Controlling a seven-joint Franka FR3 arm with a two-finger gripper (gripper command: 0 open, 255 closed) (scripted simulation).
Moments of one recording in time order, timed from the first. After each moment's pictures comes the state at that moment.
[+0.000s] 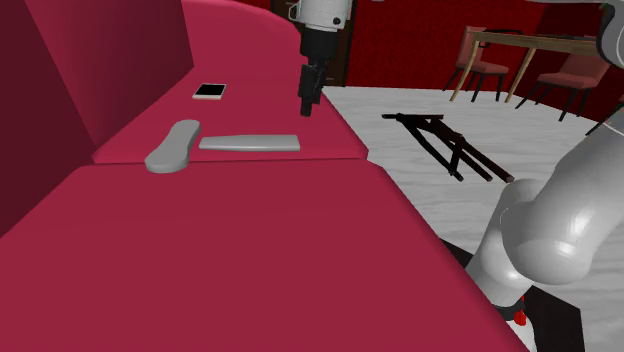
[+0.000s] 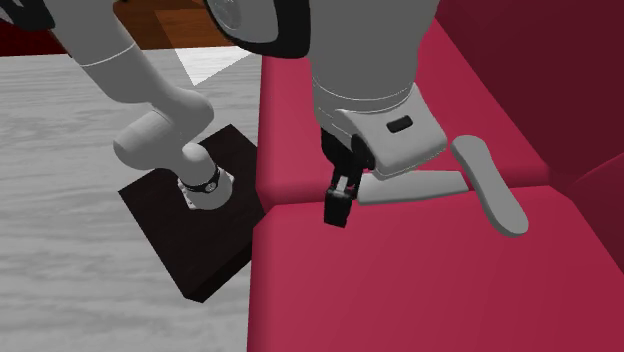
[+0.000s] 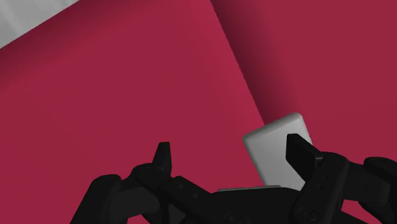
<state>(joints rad) 0.17 -0.24 0.06 -1.88 0.02 1.70 -0.23</state>
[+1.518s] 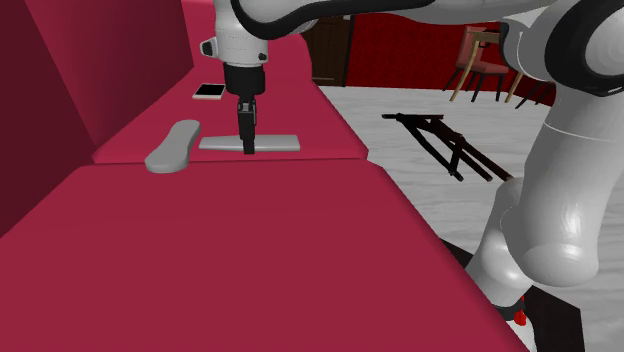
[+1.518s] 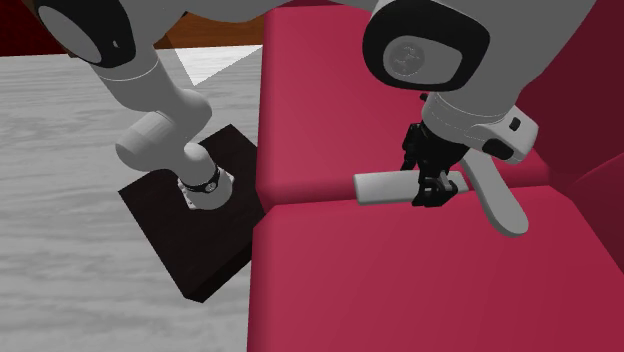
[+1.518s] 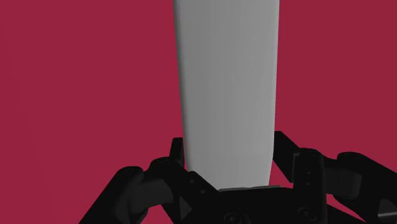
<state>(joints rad) 0.29 0.11 0.17 -1.63 -0.03 1.74 -0.41</state>
